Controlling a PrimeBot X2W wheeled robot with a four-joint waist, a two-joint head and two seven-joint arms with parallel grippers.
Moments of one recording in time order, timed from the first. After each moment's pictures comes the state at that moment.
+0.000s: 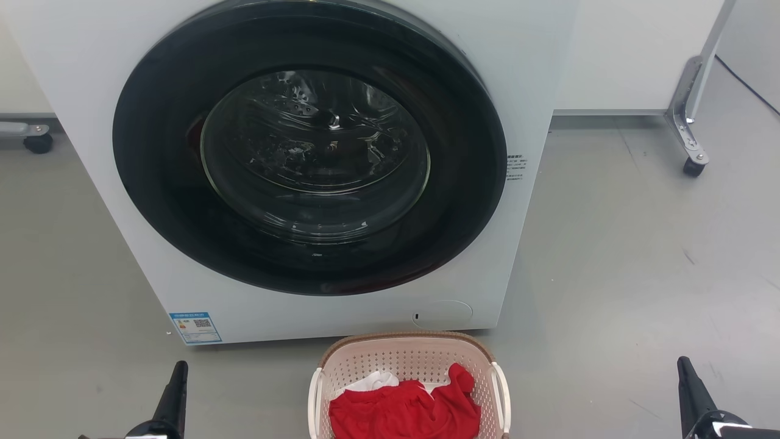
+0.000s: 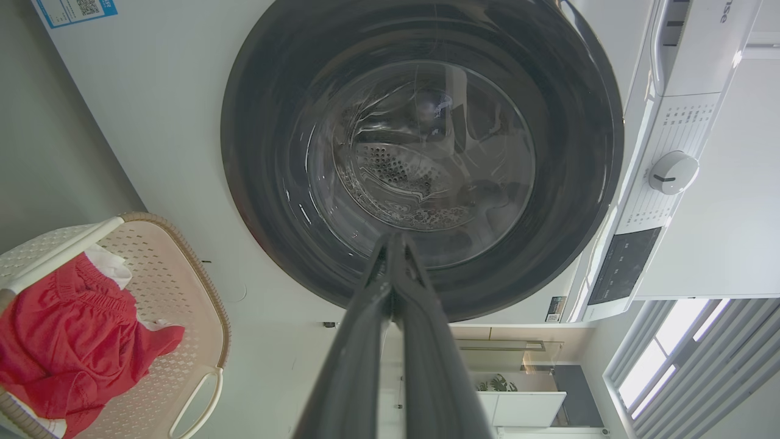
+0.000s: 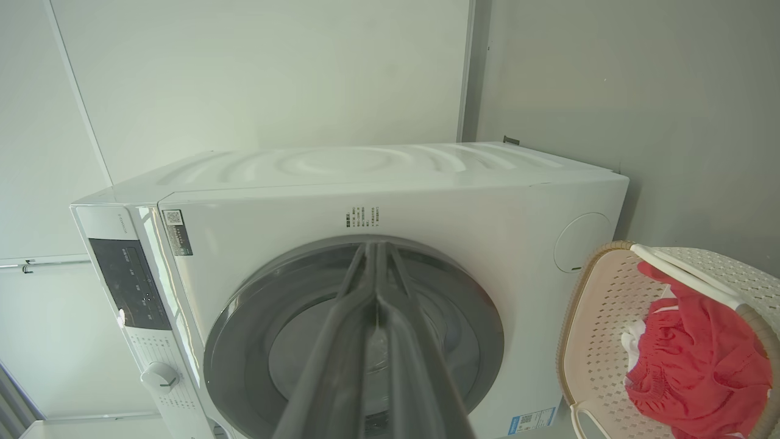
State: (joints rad) left arm -0.08 0.04 0.09 0.30 -1.60 -0.12 0.11; right arm -0.09 -0.04 -0.13 0.30 1.60 0.12 0.11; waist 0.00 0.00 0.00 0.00
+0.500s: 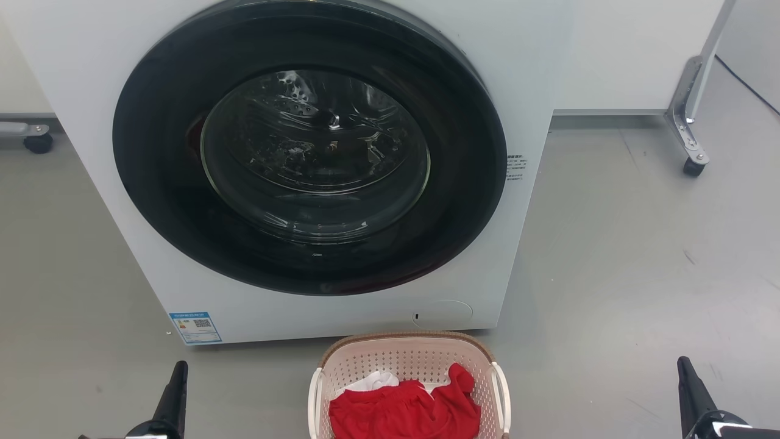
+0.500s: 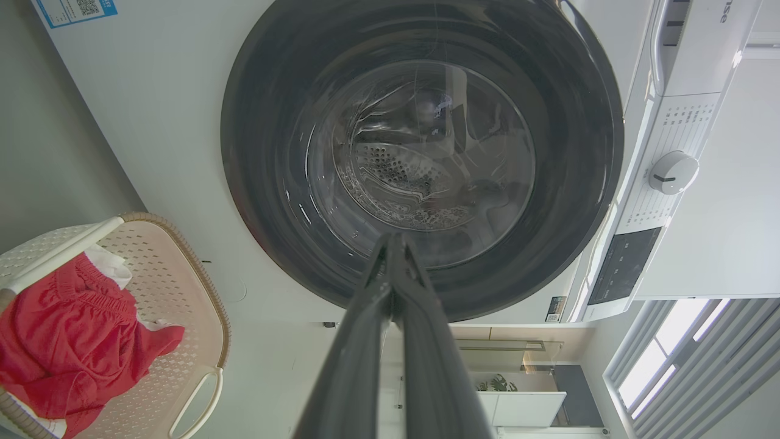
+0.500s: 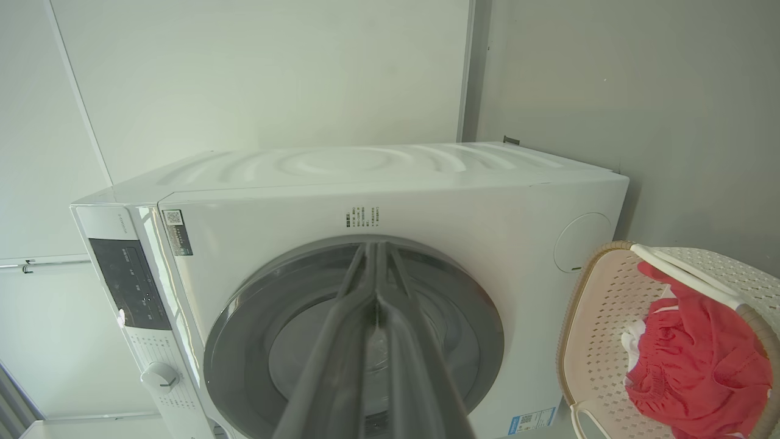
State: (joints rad) left arm -0.08 0.04 0.09 0.30 -1.60 -0.12 0.11; right arm -0.09 -0.04 -0.13 0.30 1.60 0.12 0.11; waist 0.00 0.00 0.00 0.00
